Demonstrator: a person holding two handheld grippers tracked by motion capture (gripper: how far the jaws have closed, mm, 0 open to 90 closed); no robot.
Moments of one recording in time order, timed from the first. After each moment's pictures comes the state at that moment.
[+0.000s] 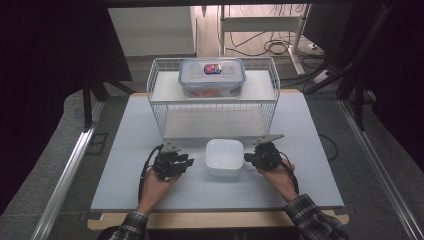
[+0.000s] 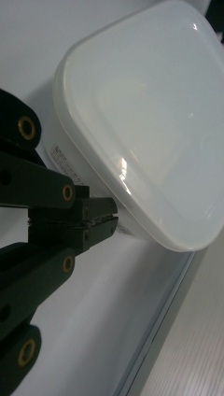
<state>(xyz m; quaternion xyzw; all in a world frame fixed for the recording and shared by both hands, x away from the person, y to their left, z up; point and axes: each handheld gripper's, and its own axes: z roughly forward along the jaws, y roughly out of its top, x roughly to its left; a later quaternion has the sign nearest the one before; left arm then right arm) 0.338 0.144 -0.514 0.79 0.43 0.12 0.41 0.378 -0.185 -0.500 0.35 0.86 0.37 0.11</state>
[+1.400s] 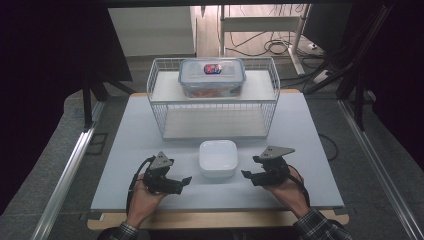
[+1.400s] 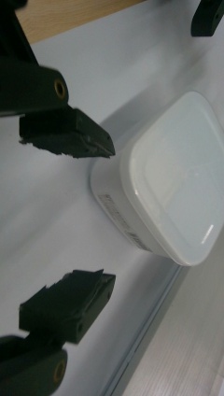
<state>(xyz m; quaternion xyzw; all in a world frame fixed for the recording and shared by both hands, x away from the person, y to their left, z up) 0.285 0.164 -0.509 0.81 0.38 0.14 0.42 0.328 -0.202 -0.484 0.28 0.86 0.40 0.14</state>
